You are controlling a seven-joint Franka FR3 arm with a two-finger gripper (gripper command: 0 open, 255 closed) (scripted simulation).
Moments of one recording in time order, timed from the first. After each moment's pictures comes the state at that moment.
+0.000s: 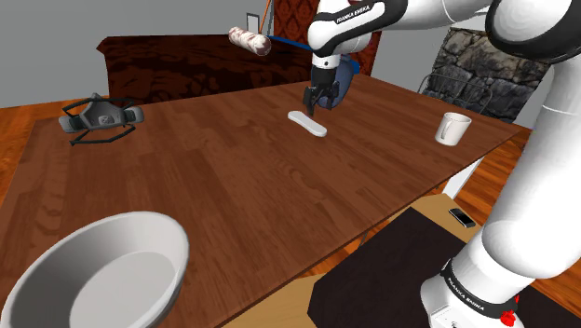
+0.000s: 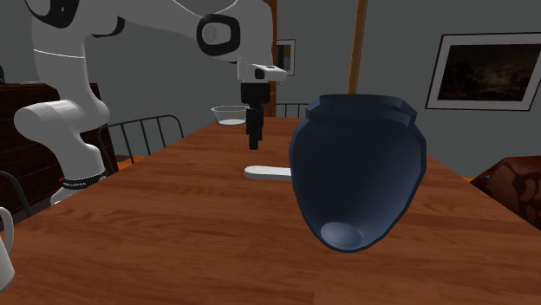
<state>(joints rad) -0.06 0.21 -0.04 -1.77 -0.03 1.98 -0.11</state>
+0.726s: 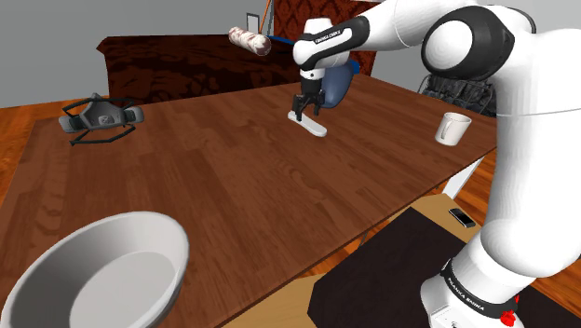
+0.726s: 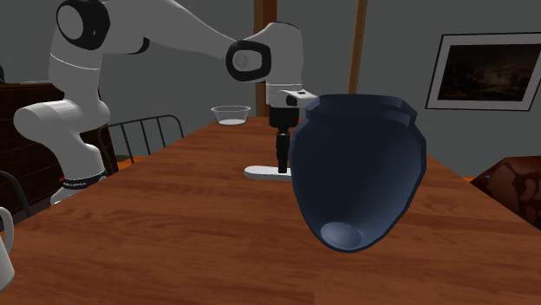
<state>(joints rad) -0.08 0.49 -0.04 -1.50 0.00 2.00 -0.13</state>
